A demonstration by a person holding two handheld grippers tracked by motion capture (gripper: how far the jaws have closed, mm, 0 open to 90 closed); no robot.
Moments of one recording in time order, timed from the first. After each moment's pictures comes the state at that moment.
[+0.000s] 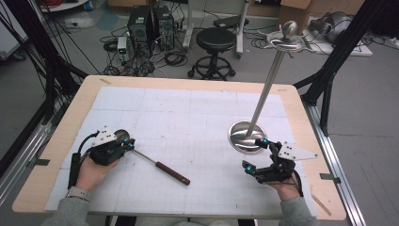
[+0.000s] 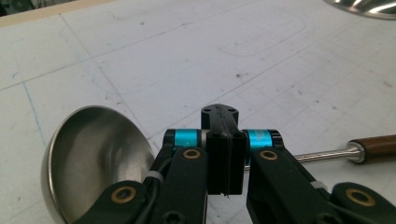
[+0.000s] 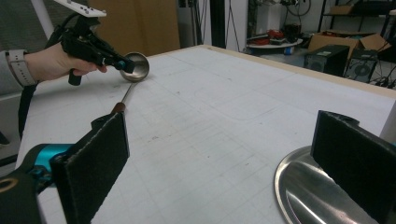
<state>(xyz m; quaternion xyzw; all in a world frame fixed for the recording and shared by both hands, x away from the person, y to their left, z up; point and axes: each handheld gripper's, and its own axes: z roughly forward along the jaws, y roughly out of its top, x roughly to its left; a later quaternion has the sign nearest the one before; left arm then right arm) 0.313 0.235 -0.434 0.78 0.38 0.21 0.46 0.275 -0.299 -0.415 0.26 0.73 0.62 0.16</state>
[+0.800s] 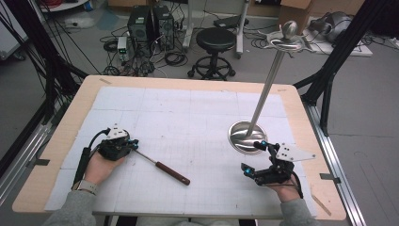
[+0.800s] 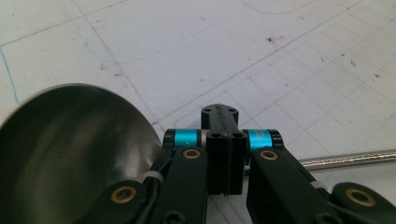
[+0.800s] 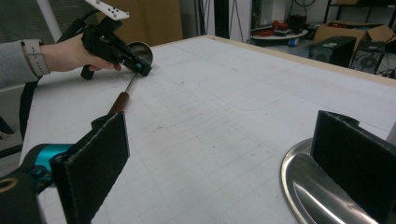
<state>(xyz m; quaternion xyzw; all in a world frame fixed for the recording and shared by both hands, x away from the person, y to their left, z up) 0.336 0.224 -0.449 0.80 0.40 0.20 0.40 0.273 -0.296 -0.418 0.25 0.74 0.60 0.15</state>
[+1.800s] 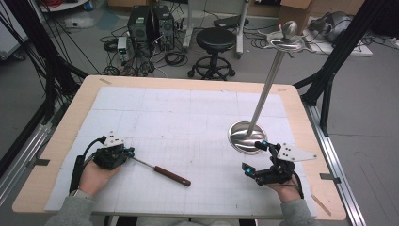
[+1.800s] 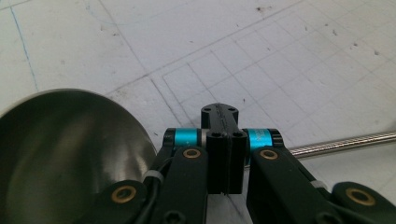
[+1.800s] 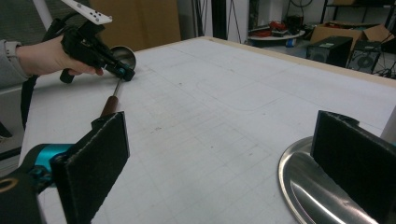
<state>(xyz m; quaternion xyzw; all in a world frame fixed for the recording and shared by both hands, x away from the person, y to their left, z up) 0.304 0.226 -0.444 0.80 0.43 0.20 0.37 0.271 -0.298 -0.417 0.26 0.74 0.60 0.15</state>
